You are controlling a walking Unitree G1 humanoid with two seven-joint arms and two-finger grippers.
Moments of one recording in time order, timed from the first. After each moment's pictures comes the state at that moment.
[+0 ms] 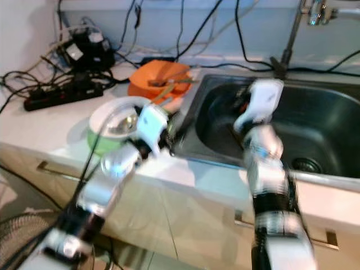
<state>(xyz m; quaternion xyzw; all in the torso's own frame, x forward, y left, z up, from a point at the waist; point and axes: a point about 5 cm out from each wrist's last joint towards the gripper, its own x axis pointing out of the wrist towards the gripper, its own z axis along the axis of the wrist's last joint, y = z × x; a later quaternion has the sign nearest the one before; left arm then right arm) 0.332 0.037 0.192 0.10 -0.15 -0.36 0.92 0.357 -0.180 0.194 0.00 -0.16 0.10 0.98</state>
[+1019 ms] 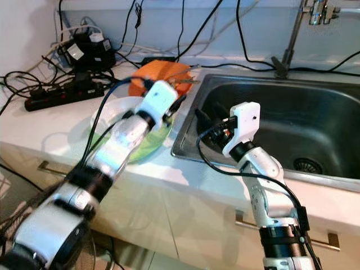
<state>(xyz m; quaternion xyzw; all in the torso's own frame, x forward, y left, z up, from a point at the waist) 0.382 0.036 0.211 0.24 -0.13 -0.25 0.93 0.317 -0.160 0.186 0.02 -0.10 0.25 0.96</state>
